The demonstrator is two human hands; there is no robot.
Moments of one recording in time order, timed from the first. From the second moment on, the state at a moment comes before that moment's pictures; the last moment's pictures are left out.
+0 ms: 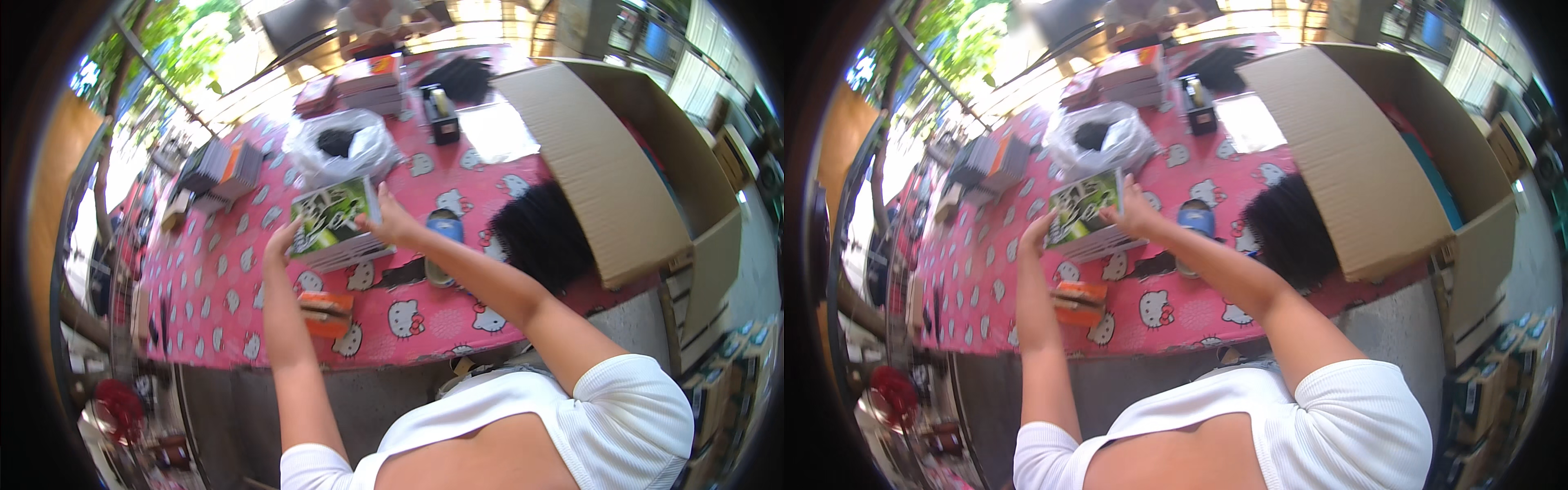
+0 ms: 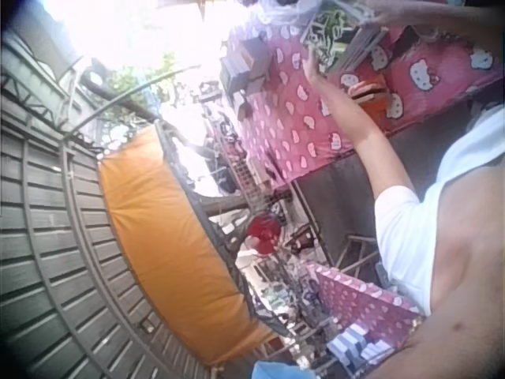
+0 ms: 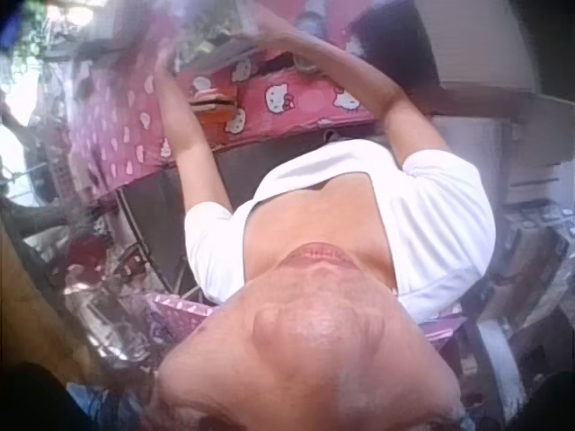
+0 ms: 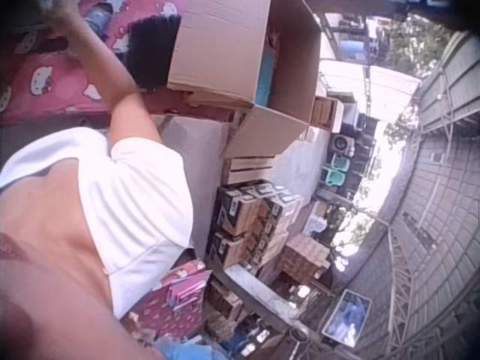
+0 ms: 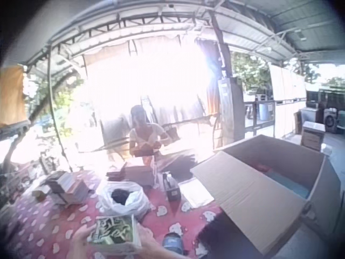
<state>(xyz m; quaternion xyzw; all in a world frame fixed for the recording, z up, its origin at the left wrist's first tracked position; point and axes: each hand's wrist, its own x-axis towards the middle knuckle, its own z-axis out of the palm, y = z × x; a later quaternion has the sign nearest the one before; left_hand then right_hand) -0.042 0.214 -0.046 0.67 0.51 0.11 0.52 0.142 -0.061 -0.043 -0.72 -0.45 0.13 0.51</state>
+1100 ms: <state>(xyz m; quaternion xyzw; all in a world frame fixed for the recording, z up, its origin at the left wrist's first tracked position) 0.561 -0.332 0.053 0.98 0.01 -0.17 0.12 0.365 -0.640 0.074 -0.73 -0.38 -0.42 0.38</state>
